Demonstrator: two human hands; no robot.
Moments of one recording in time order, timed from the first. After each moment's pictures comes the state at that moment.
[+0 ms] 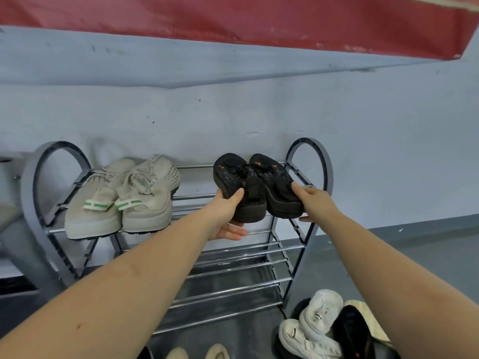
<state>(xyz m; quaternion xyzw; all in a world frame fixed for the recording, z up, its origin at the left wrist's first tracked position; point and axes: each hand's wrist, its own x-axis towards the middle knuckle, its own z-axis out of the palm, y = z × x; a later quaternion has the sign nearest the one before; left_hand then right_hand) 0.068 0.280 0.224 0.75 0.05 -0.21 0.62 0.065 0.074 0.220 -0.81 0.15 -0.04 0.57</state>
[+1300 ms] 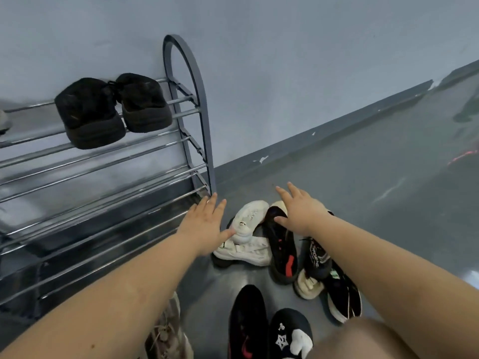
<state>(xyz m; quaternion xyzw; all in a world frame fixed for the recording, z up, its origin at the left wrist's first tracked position) -0.039 0.127 0.054 0.93 -0.33 -0.14 -0.04 -0.112 -0.091 0.061 -0.98 0.14 0.16 0.03</state>
